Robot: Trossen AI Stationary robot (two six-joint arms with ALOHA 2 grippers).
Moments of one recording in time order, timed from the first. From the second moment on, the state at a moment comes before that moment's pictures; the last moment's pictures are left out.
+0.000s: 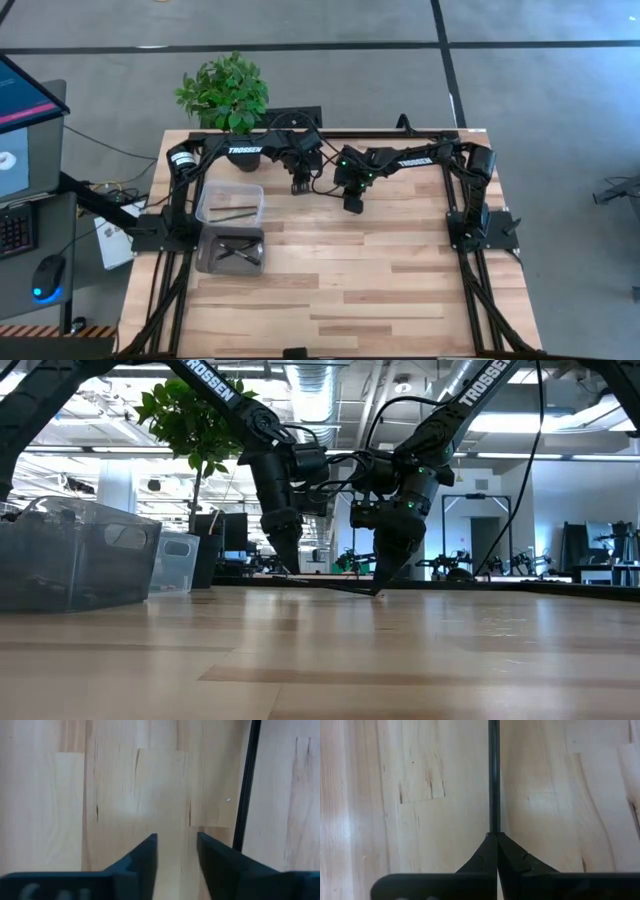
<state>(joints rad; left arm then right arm) 0.49 2.01 1.44 -0.67 0.10 0.41 -0.39 1.96 1.11 -0.42 -0.26 -0.27</state>
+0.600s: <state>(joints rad) 0.48 2.01 1.53 -0.71 0.10 0.40 -0.39 1.96 1.11 -0.42 -0.26 -0.29</state>
